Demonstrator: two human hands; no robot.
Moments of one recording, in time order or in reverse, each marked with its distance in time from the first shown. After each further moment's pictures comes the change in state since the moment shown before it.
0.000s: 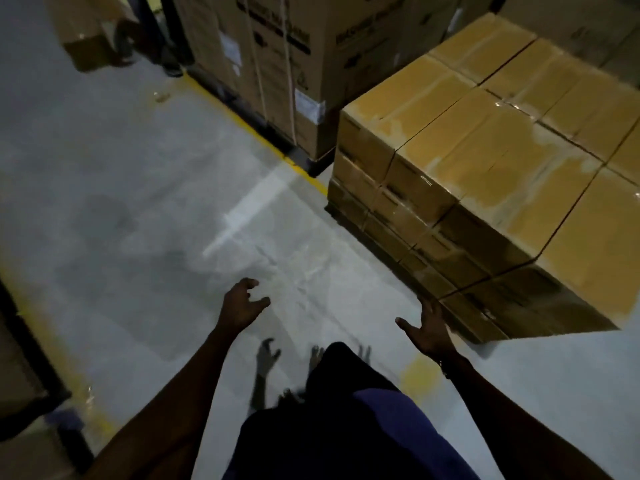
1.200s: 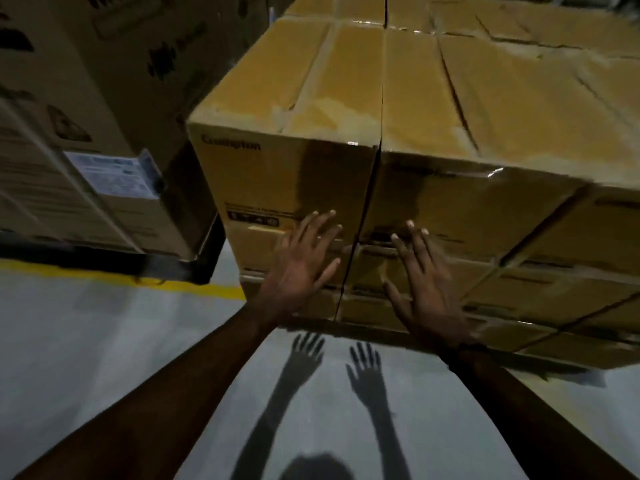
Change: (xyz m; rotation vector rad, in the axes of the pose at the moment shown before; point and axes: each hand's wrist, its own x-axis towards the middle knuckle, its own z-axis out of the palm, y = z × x) left_hand 0.624 0.183 0.345 0.574 -0.178 1.596; right_hand 0.544 -0.036 0.083 -0.410 0.893 -0.208
